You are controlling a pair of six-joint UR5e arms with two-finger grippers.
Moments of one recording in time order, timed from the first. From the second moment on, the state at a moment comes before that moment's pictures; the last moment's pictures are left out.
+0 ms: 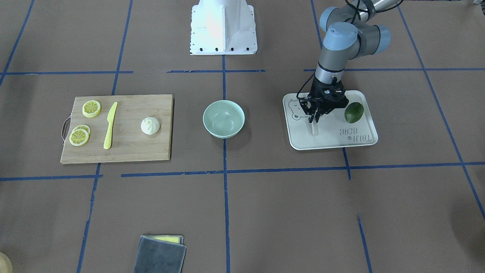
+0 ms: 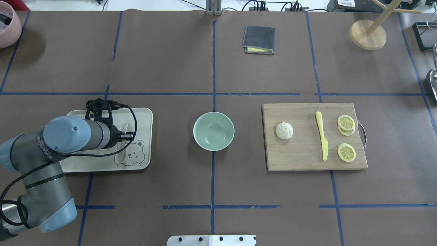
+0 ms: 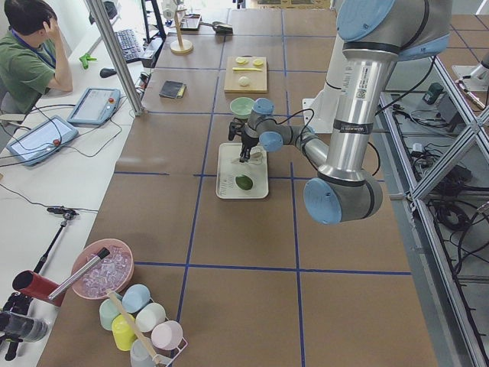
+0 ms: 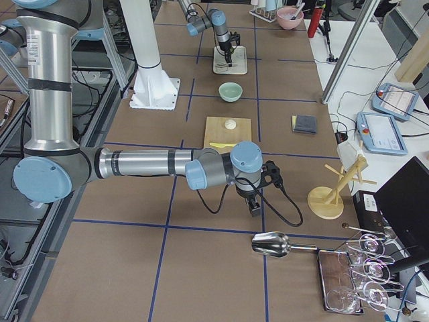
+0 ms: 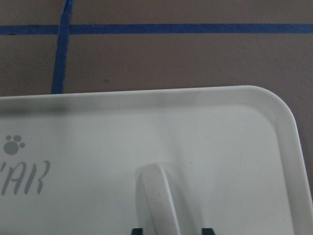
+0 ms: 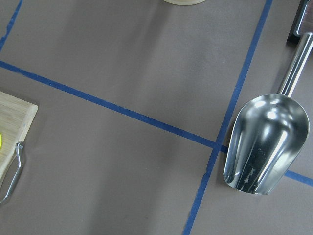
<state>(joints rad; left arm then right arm) -0.51 -1.78 -1.81 -1.97 -1.65 -1.22 1.52 -1.62 1.67 -1.36 2.40 -0.13</state>
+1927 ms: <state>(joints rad) -0.42 -2.45 -1.51 -1.52 -1.57 -1.78 1.52 -1.61 1.67 -1.36 2.40 -0.13</state>
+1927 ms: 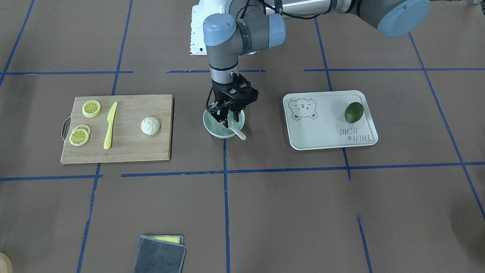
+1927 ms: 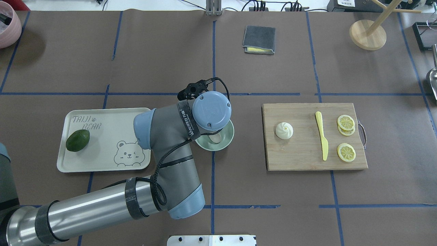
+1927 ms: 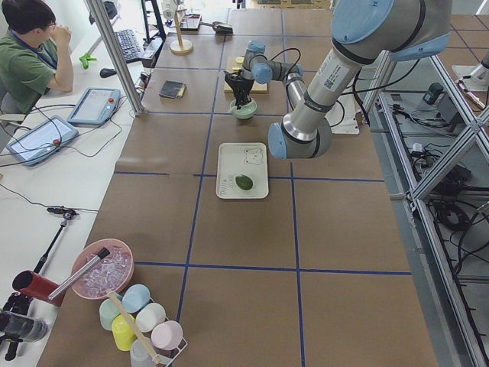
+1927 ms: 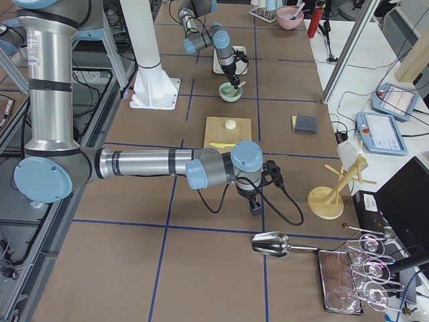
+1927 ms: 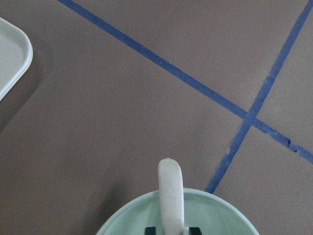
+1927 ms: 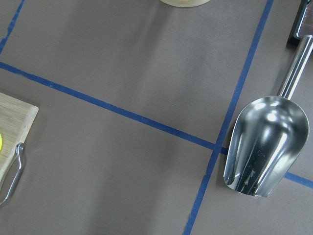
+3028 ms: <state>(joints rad) -1.03 -1.91 -1.98 -1.53 -2.04 -0.26 1.48 -1.60 1.69 -1.31 2.41 -0.05</state>
